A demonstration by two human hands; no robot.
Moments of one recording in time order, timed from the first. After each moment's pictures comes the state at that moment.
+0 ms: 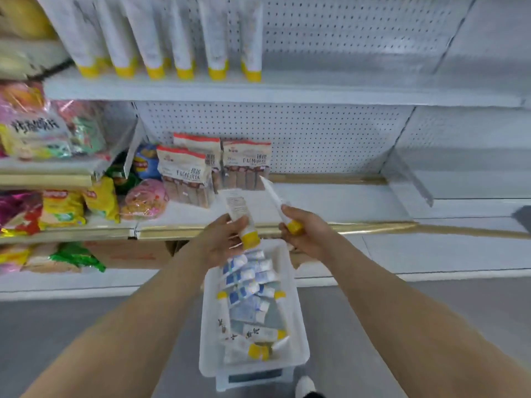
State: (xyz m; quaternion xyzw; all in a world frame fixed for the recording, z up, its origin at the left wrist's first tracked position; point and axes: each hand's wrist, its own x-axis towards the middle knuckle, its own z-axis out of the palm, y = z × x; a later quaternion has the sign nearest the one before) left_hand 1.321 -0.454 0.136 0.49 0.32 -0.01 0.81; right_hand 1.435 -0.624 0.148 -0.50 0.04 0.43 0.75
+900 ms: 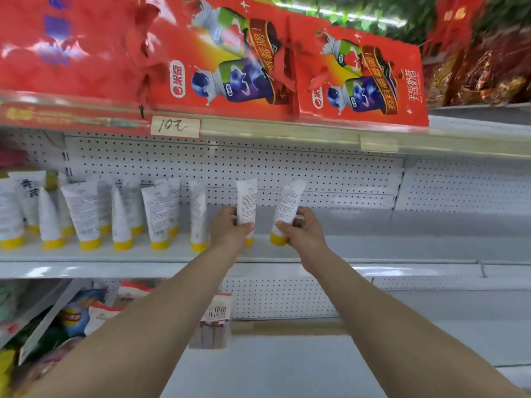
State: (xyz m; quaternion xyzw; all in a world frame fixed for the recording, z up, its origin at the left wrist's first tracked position) left_hand 1.637 -0.432 0.360 0.71 0.21 0.33 0.59; right_hand 1.712 -0.576 0.360 -0.67 -0.20 0.04 0.71
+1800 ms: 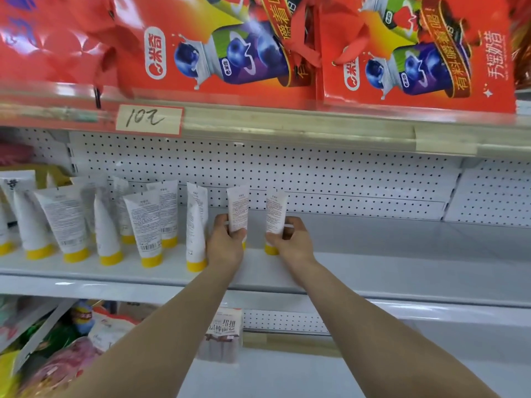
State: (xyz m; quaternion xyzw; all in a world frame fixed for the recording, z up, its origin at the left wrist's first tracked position) left_hand 1.710 -0.382 0.324 0.73 0.30 0.39 0.49; right_hand 1.801 -0.495 0.320 -0.73 -0.24 0.05 0.64
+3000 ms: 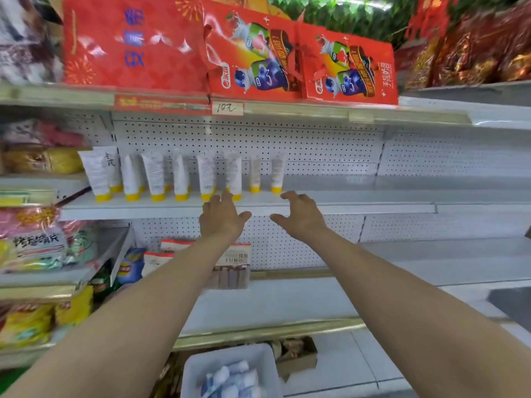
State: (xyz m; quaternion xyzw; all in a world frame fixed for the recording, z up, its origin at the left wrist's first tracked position) left_hand 1.411 -0.451 0.359 0.91 0.25 0.24 0.23; right_hand 1.498 -0.609 0.364 -0.92 -0.27 -0.10 0.27
